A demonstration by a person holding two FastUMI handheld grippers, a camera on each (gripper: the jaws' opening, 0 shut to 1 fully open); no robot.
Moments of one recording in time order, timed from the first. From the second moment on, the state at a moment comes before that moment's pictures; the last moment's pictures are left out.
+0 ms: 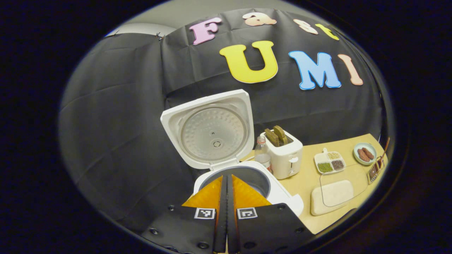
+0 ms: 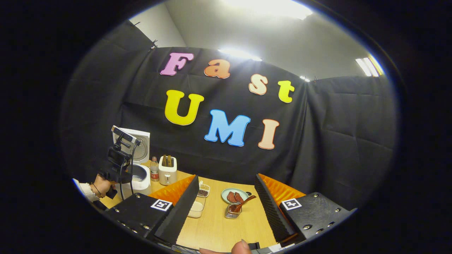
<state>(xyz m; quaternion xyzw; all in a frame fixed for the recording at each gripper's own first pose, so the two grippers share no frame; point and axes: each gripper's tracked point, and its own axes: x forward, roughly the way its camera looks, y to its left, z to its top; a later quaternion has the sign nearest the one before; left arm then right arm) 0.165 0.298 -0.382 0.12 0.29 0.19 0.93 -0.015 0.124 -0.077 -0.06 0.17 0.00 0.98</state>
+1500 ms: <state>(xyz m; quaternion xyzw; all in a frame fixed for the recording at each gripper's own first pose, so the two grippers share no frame) -0.020 0.162 -0.289 0.02 0.26 0.32 0.91 0.153 -0.045 -0.407 0.01 0.32 0.05 0.95</state>
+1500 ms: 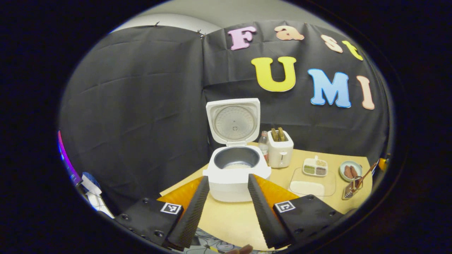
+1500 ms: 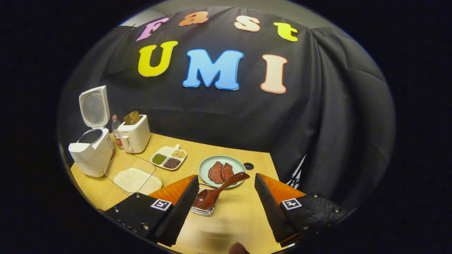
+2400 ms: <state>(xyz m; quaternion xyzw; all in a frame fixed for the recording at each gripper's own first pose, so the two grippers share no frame) -0.059 0.097 -0.256 0.05 0.28 0.30 0.91 0.217 -0.030 -0.527 0.23 0.41 0.02 0.88</state>
